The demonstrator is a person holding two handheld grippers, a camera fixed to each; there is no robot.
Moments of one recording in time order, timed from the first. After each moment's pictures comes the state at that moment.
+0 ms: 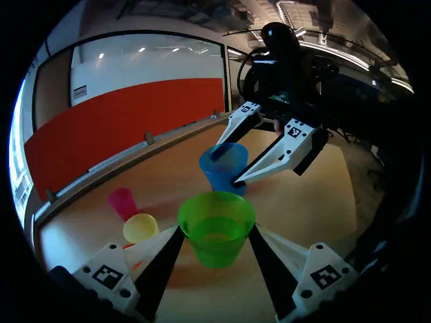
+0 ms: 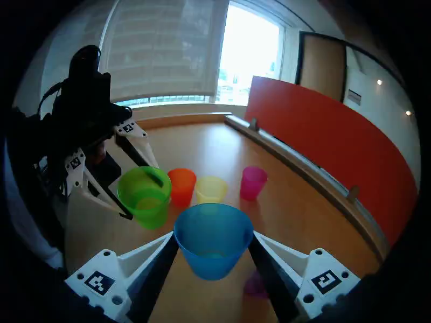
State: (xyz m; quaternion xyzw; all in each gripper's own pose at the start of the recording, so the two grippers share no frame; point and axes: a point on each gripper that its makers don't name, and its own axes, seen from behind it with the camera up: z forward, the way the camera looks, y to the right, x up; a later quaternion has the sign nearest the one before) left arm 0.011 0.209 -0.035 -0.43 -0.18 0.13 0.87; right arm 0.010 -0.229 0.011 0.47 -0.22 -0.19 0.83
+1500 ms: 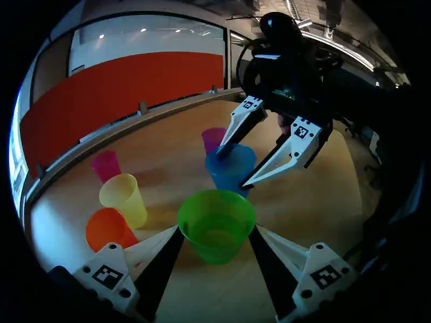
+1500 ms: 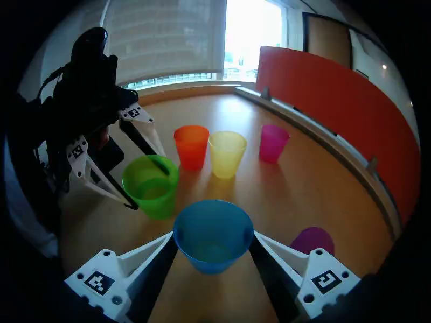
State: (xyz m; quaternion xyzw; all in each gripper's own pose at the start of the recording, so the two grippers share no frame) left arm -0.065 0.205 -0.044 -0.43 -0.25 0.13 0.86; right arm -0.075 -0.228 -0.011 0.48 -0.29 -0.20 0.80
